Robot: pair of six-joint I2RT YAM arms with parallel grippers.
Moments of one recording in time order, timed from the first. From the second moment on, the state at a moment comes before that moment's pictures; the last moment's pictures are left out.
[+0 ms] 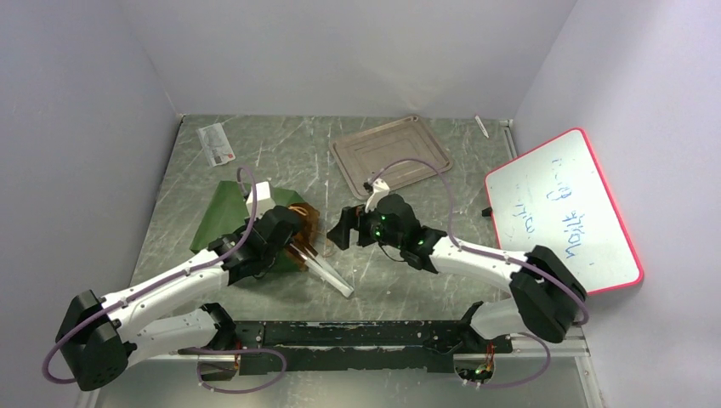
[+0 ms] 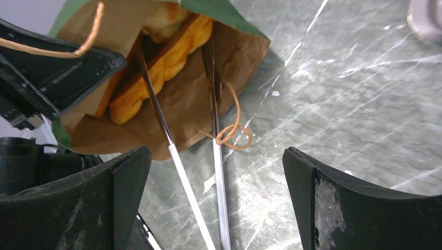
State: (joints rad) left arm -0.82 1.02 0.66 -0.44 -0.71 -0.84; right arm 0.84 1.32 0.66 0.25 -0.06 0.54
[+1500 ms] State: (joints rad) left arm -0.82 0.97 0.65 -0.53 -0.63 -0.81; right arm 1.05 1.80 0.54 0.87 -0.20 0.49
